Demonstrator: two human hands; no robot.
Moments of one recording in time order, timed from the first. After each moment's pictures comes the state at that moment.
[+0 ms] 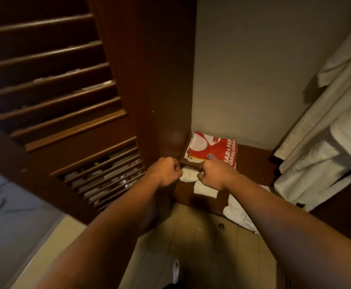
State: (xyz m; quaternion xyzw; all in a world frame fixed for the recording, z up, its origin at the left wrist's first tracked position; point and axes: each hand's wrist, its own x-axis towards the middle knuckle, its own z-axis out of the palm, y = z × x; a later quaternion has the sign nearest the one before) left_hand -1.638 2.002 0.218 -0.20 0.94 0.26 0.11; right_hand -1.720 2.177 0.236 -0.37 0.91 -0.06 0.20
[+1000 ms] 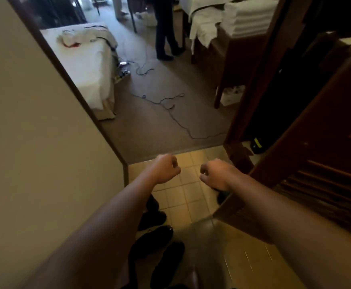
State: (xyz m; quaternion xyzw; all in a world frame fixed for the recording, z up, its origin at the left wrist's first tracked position) left_hand -1.129 1.747 0.157 -0.63 0.71 0.31 0.00; right_hand -1.331 1.771 0.173 -0.73 0.62 0.10 0.26
